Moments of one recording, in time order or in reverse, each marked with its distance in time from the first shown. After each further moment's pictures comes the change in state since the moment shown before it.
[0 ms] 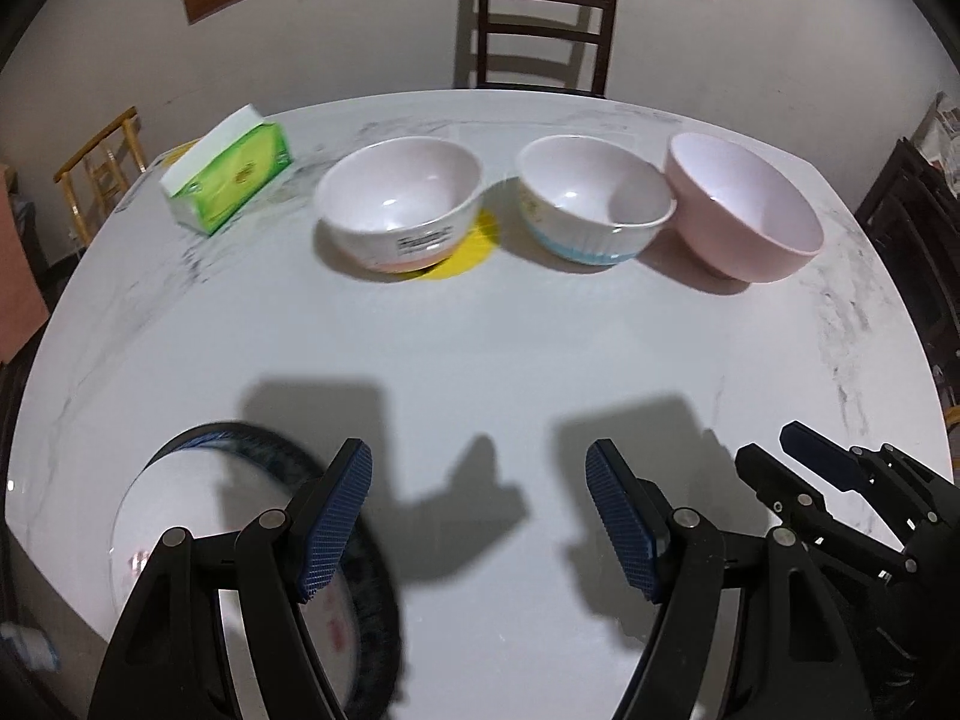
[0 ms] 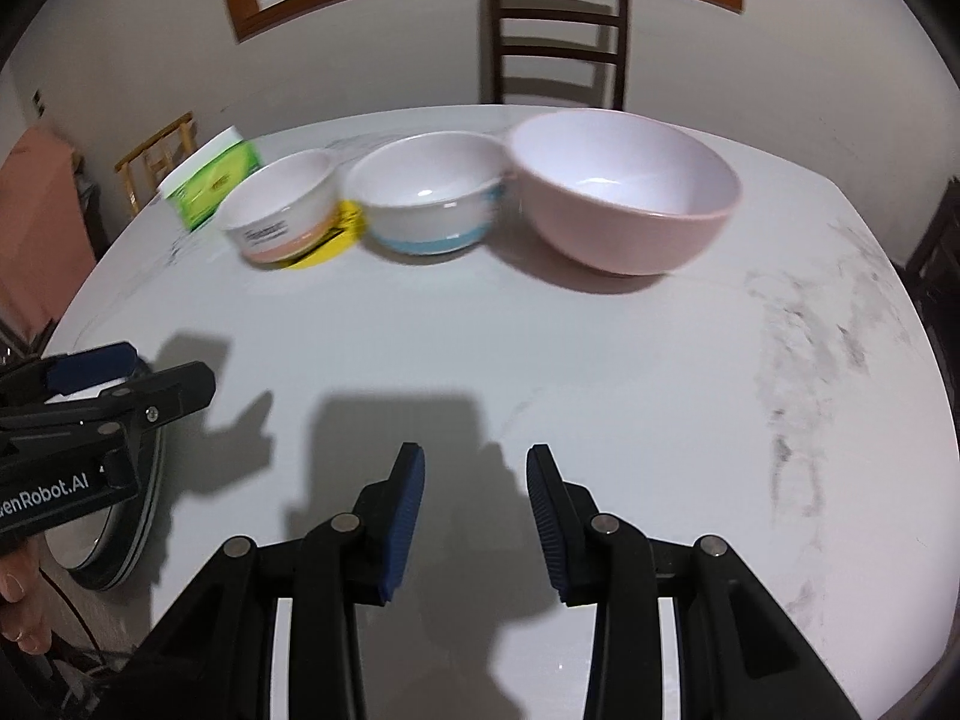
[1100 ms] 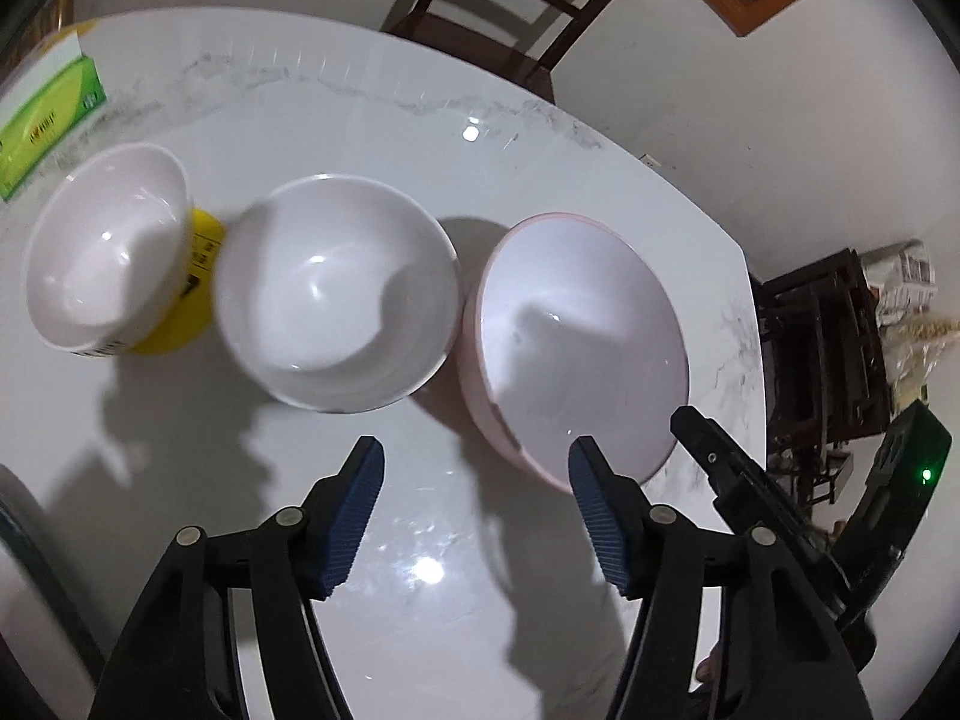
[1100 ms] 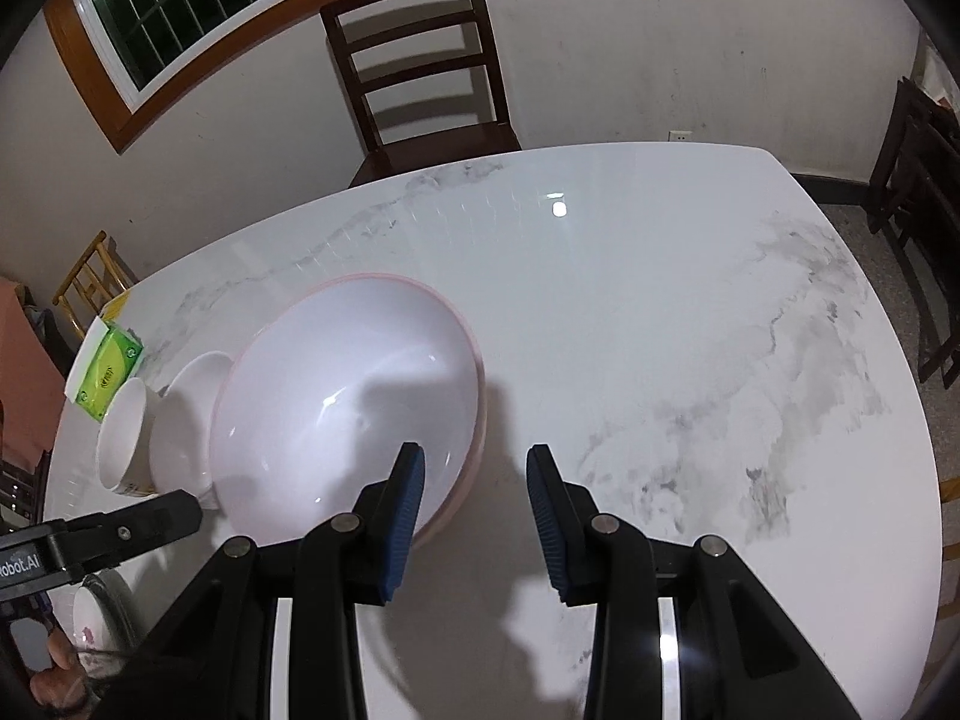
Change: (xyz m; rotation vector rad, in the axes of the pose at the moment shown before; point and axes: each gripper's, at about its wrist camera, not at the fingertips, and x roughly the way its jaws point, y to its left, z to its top) left arm 0.067 -0.075 0.132 -0.307 0.223 -0.366; right arm 0.039 -0.148 0.130 0.234 0.021 -0.023
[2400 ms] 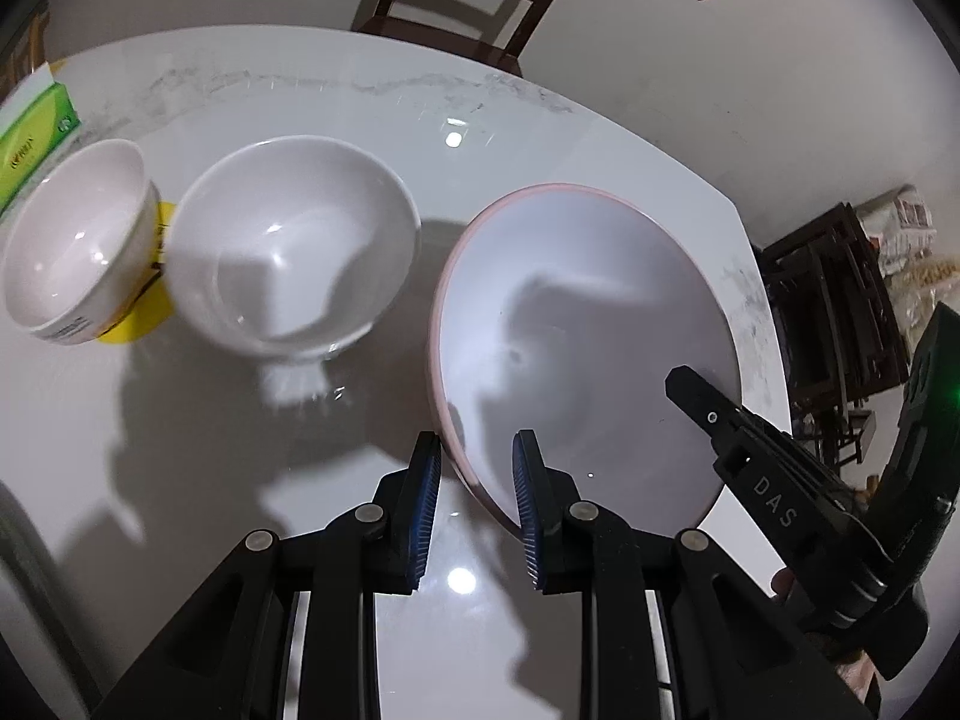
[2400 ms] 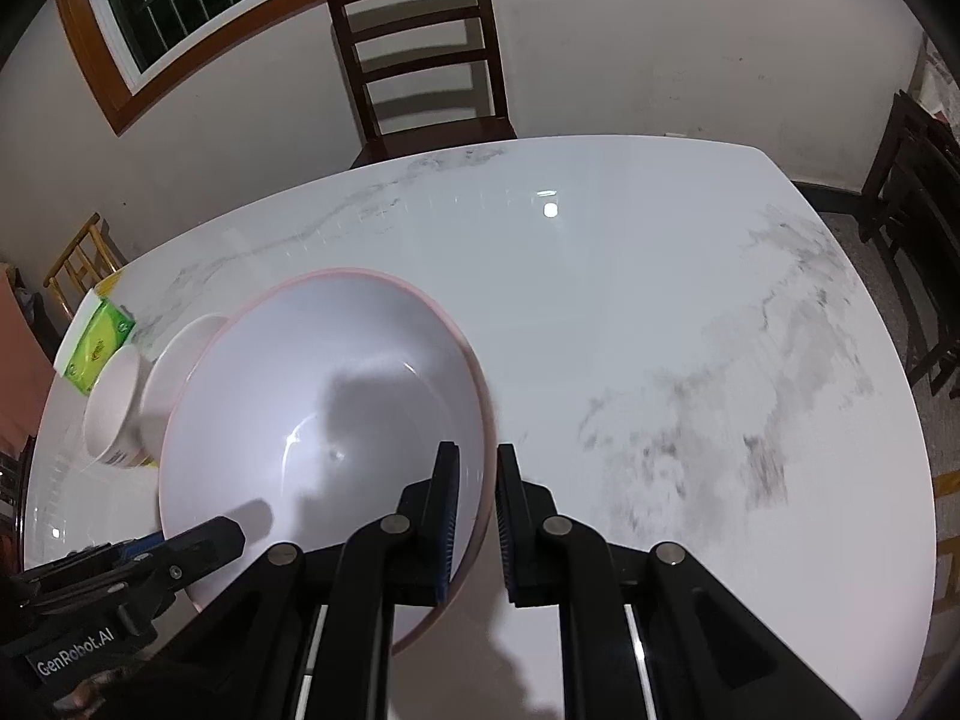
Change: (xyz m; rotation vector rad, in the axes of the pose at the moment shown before) left arm 0.008 -0.016 -0.039 0.134 -0.033 0.034; right arm -0.012 0.009 -0.029 -0.027 -0.004 -0.037
